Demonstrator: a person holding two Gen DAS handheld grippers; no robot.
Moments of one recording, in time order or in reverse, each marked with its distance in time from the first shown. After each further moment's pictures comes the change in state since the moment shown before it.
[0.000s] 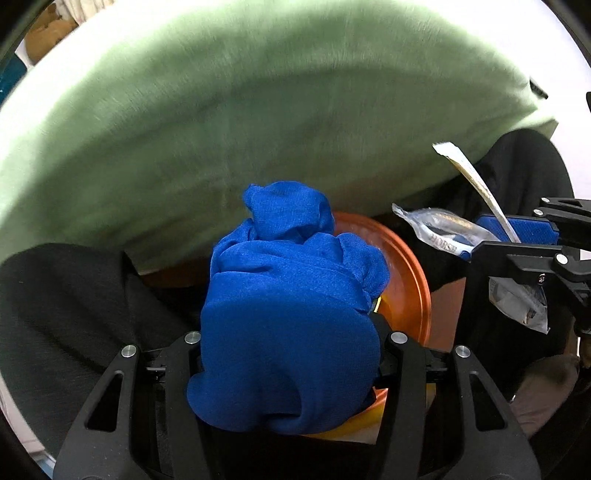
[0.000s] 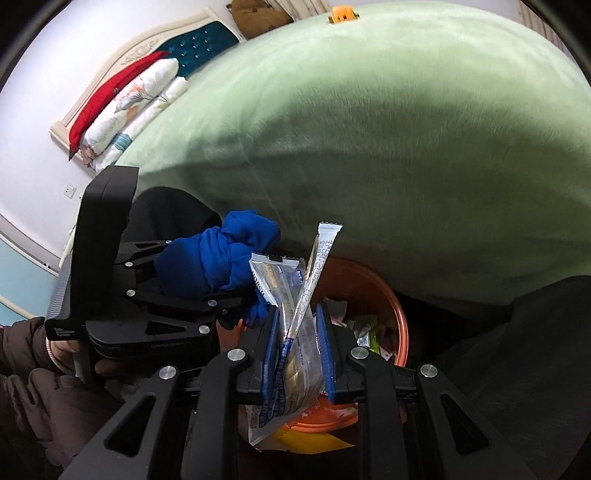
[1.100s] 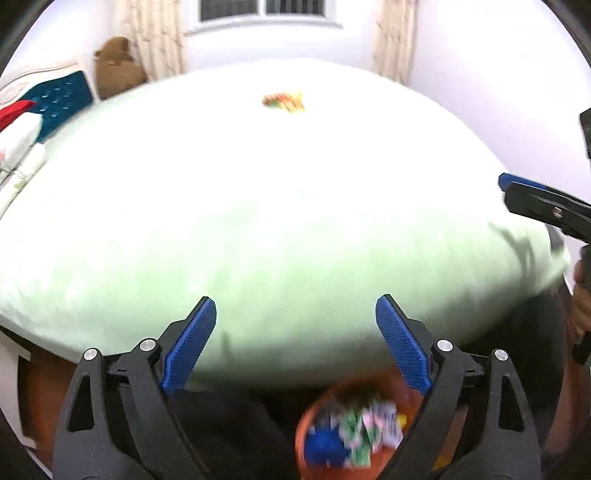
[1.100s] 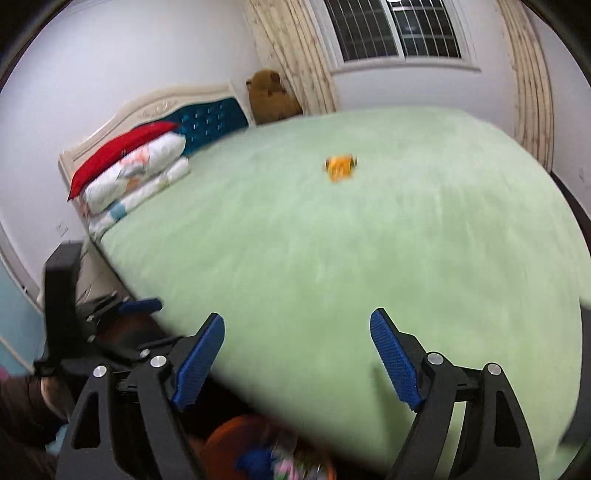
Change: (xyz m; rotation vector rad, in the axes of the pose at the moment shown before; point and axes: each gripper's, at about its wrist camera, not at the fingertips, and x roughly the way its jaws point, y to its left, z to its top) left arm -0.103 0.069 0.070 -0.150 -0.467 0.139; right arm -0.078 0.002 0.160 -0.158 -0.427 -0.090
